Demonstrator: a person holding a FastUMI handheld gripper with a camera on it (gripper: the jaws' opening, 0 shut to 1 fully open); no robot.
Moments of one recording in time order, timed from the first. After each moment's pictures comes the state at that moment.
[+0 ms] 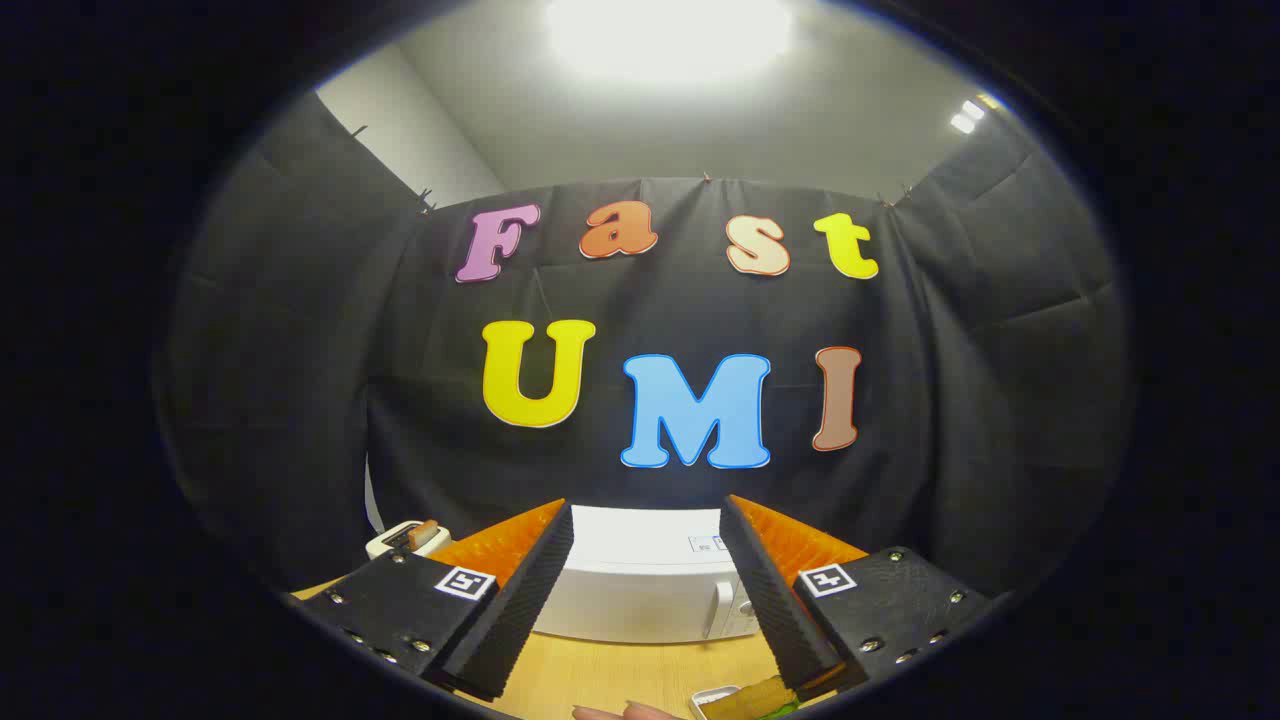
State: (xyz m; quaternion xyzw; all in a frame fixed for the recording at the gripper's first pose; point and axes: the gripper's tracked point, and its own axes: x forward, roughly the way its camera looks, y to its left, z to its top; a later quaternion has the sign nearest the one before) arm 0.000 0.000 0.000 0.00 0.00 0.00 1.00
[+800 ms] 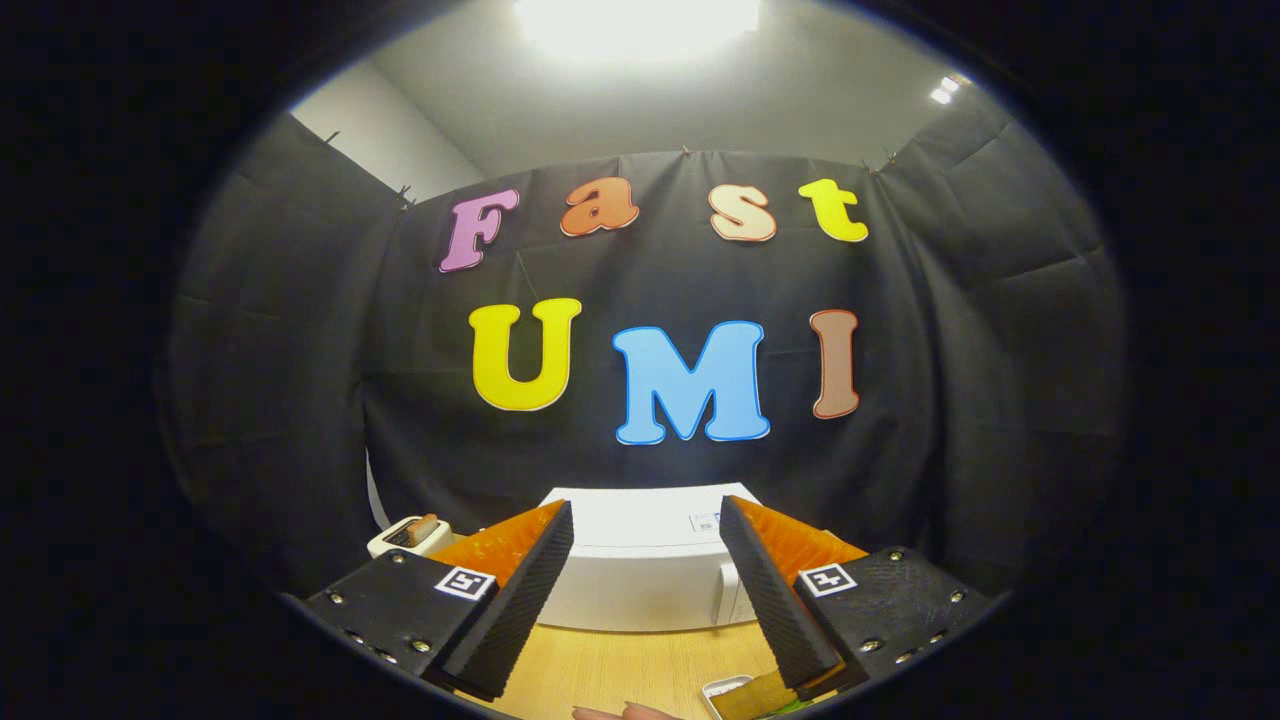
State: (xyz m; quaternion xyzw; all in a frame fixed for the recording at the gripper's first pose) arm 0.014 -0.014 -0.028 0.02 0.03 0.00 1.00
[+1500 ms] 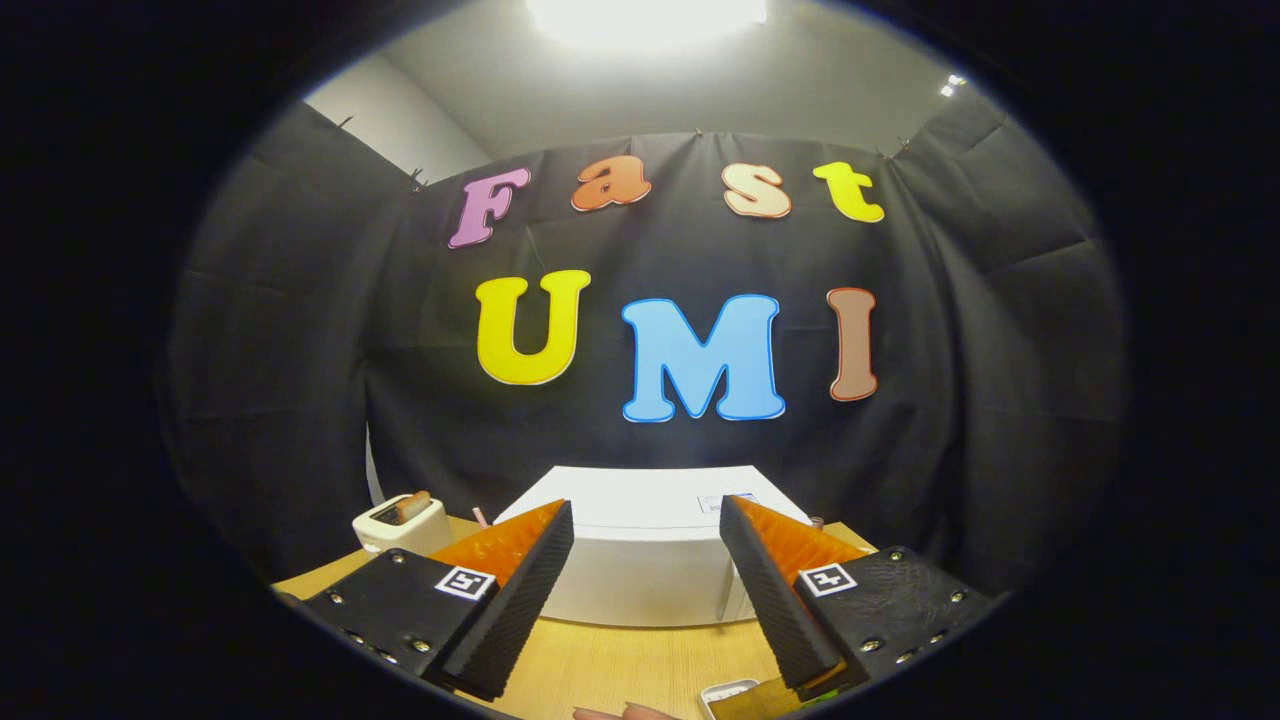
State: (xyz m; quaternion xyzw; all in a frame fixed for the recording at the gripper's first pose) arm 0.049 -0.026 -0.089 0.00 0.04 0.00 1.00
